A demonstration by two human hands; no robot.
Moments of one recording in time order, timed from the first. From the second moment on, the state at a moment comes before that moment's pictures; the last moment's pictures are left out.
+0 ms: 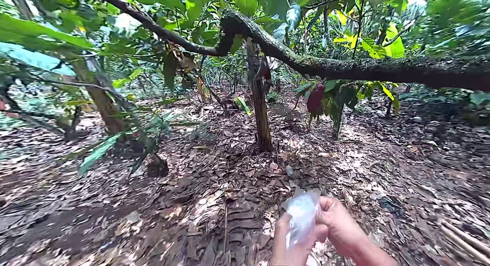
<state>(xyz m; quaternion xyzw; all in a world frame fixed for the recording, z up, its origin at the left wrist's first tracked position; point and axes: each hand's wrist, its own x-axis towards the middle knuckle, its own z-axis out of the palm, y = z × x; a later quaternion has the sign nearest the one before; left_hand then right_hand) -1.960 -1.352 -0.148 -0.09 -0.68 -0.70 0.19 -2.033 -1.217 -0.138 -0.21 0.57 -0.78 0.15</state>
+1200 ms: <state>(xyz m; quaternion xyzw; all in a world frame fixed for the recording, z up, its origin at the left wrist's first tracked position) -2.077 -1.355 0.020 -0.31 -0.78 -0.44 0.32 -2.069 -1.168 0.042 -0.38 0.67 -0.61 -0.20</state>
